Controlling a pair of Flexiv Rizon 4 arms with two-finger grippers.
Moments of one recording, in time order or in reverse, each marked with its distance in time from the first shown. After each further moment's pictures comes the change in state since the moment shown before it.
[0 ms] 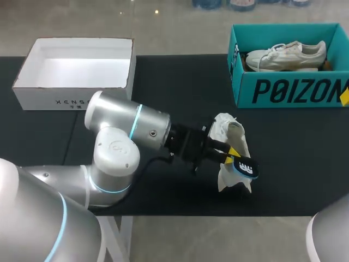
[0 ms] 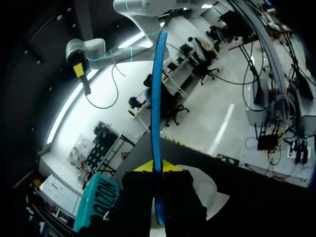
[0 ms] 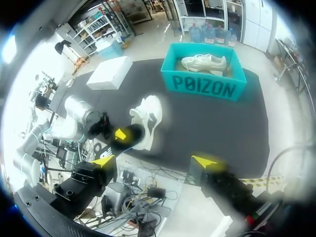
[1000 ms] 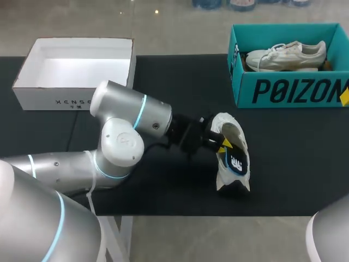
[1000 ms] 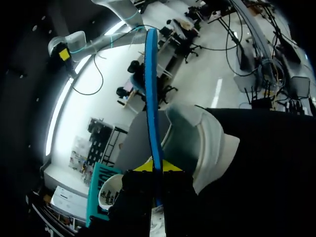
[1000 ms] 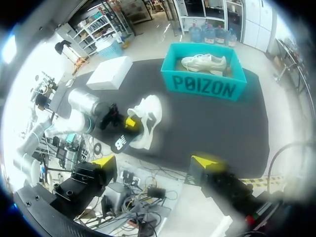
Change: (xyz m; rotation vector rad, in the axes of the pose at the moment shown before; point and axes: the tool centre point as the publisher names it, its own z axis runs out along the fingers) left arm -0.007 0.082 -0.006 -0.138 0.079 0.198; right arm 0.000 0.000 0.000 0.000 0.000 0.000
